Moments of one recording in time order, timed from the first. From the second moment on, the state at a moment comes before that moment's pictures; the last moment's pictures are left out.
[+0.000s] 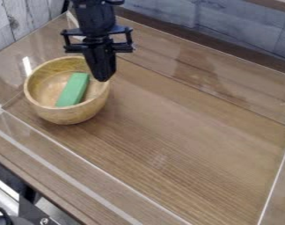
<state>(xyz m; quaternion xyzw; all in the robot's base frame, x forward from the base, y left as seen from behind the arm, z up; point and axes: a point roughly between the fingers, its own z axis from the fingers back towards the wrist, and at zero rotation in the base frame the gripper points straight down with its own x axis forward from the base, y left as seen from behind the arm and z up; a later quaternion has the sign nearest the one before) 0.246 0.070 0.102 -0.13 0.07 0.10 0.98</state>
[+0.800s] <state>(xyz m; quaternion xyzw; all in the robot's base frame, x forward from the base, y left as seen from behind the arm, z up) 0.244 0.068 0.112 -0.13 0.07 0.06 0.99</state>
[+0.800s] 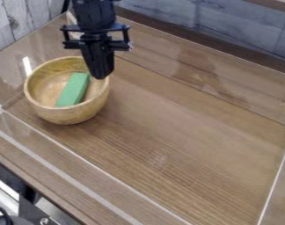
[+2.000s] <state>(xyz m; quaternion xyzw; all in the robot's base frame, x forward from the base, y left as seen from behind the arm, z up) 0.221 0.099 0.107 -0.10 0.07 0.10 0.99</state>
